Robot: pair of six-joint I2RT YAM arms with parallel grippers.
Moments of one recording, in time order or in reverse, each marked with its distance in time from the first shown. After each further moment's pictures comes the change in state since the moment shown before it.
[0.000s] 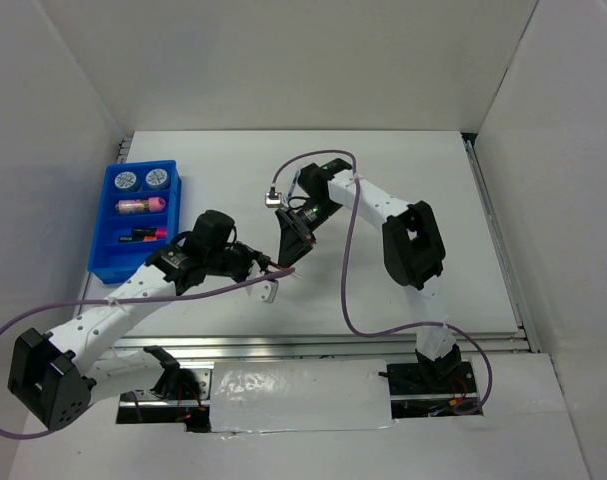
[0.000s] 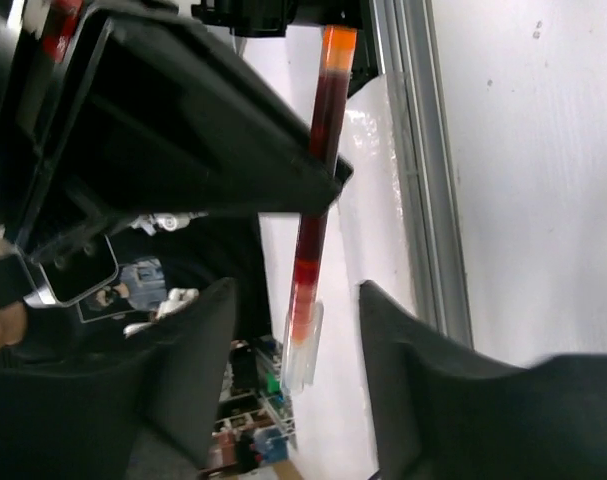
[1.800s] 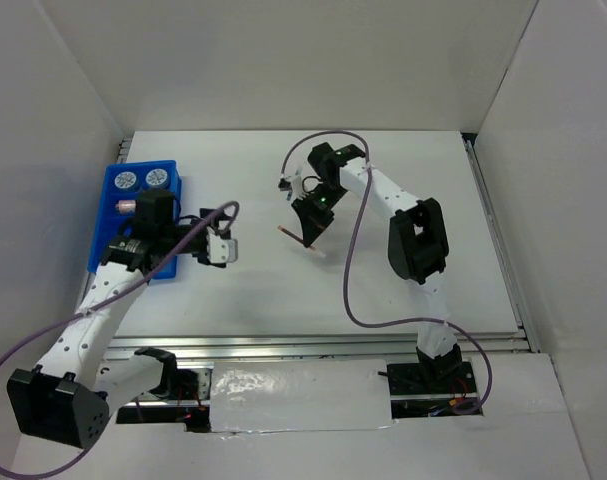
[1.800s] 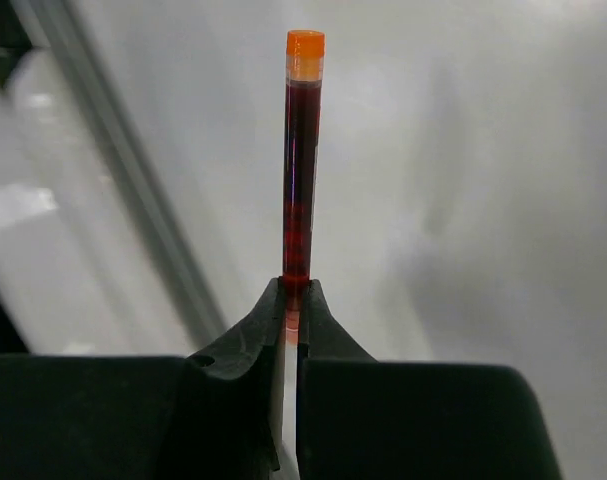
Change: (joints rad) left arm 0.473 -0.075 0.109 -0.103 0.317 -0.099; right arm -0.093 0.056 0.115 0.121 0.654 -0.148
